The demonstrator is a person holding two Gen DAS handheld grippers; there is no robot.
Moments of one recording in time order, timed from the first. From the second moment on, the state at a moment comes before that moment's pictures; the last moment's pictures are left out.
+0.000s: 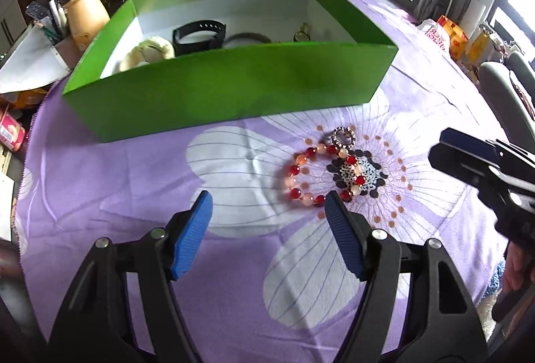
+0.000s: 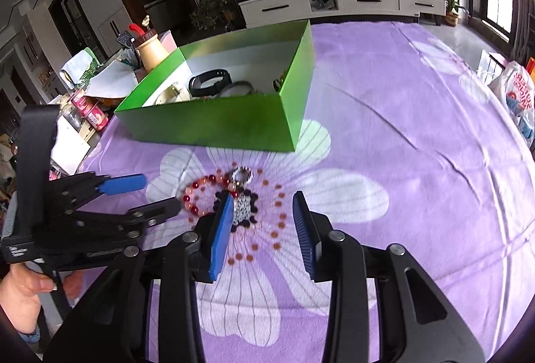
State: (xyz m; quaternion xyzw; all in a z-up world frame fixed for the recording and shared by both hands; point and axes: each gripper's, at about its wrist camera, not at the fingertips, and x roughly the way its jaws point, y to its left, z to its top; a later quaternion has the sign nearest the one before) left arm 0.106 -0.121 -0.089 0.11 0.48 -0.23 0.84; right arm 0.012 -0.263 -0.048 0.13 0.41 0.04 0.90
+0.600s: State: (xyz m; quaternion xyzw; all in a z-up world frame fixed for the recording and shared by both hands) left arm 0.121 -0.147 -0.103 0.14 0.48 -0.25 0.83; right arm 0.013 -0.273 -0.054 0.14 0.41 0.03 0.90
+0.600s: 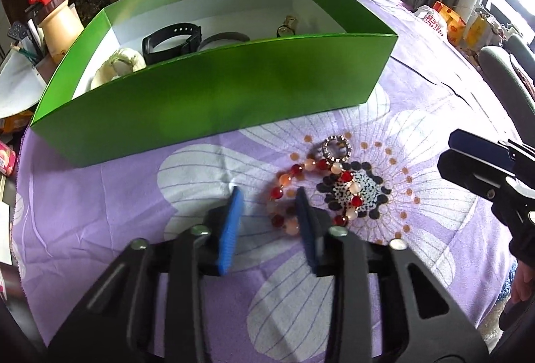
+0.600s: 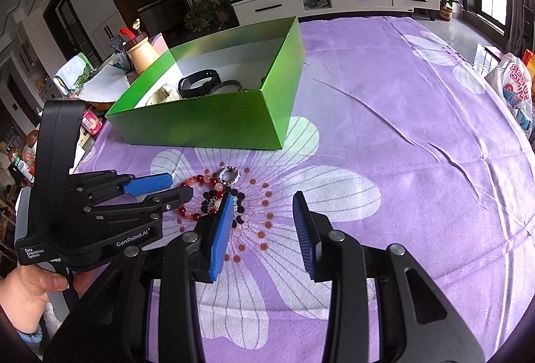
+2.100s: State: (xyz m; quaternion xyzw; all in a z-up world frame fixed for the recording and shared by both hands) left arm 0.122 -0.030 -0.103 0.06 0.49 -0.18 0.85; right arm 0.062 -0.215 -0.077 0.04 0.43 0.02 0.90
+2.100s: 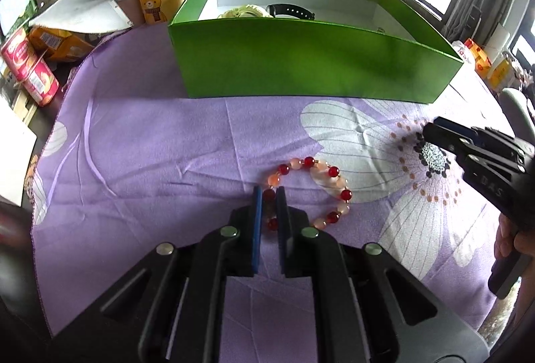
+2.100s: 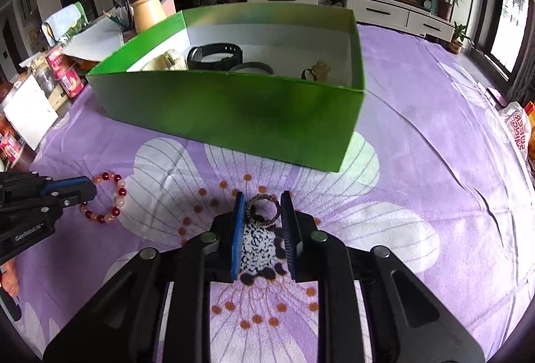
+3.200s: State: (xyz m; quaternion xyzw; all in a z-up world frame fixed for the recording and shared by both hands) left arm 0.094 -0.015 -0.001 0.02 0.41 -0.17 0.89; right arm -0.011 -0.209 0.019 0.06 0.32 0.08 0.94
